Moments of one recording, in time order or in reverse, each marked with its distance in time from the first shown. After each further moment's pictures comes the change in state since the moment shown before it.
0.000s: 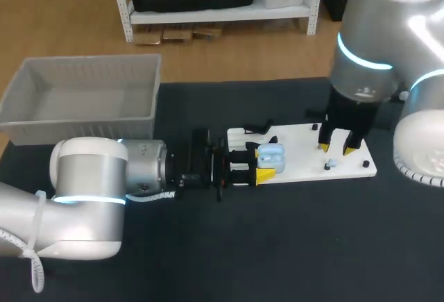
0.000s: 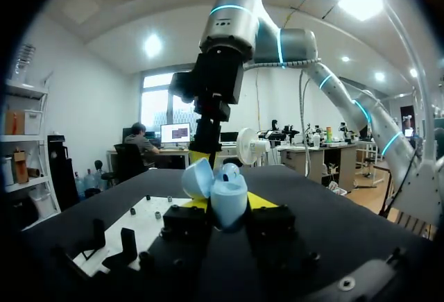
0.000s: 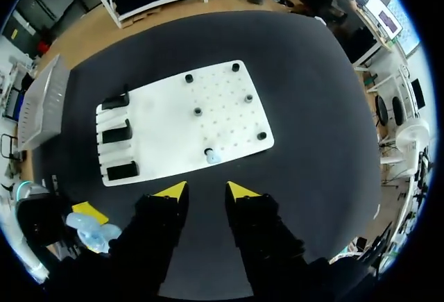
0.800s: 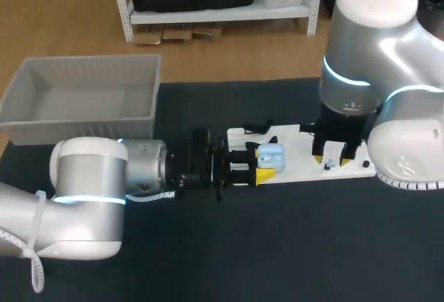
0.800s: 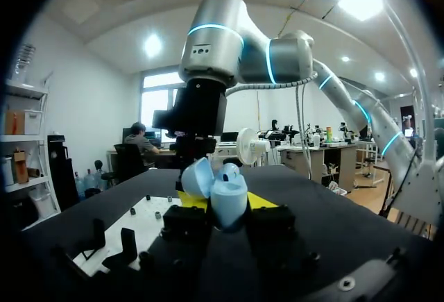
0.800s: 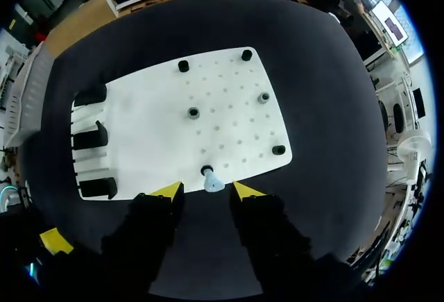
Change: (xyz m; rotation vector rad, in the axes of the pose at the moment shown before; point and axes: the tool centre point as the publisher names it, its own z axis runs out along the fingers) left arm 0.000 0.000 0.000 0.000 0.000 0.000; right arm -0.012 -0.001 0.054 0.022 0.043 -0.032
